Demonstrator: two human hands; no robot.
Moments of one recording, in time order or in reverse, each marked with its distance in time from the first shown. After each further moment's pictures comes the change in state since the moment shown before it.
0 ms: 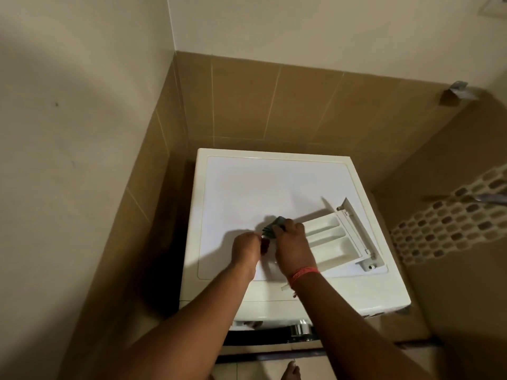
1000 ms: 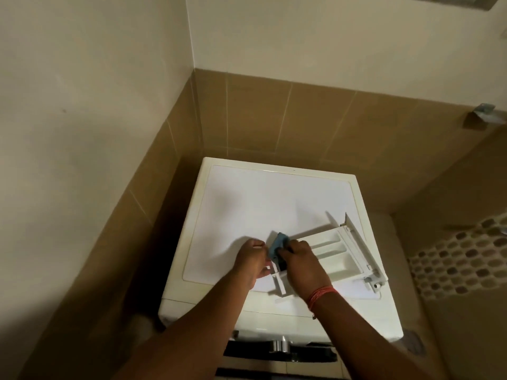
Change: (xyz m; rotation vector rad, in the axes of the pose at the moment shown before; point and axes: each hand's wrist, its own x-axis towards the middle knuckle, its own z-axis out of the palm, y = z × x) left_hand -0.020 -0.007 0.050 0.052 0.017 0.006; right_hand -0.015 0.074 -0.025 -0.022 -0.149 -0.213
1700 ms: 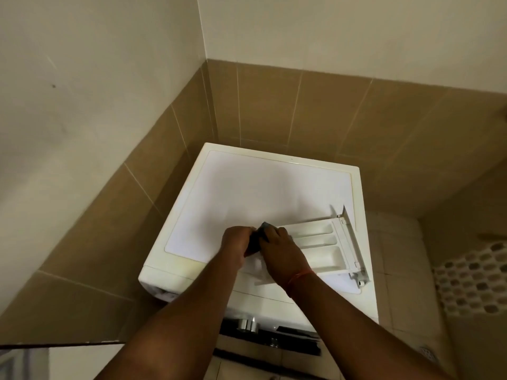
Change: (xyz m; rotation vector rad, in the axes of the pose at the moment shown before) left_hand -0.003 -0.013 0.052 -0.081 0.264 0.016; right_hand -0.017 0.038 -0.011 -0.017 -0.015 -0.293
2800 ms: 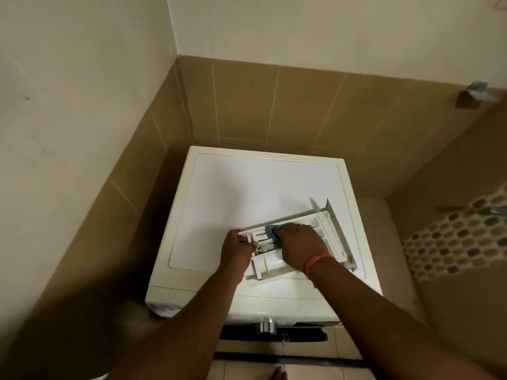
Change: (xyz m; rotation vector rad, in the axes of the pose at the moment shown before) left_hand 0.019 -0.014 -0.041 0.217 -0.045 0.281; right_hand 0.024 0.006 -0.015 -0.195 -0.211 0.243
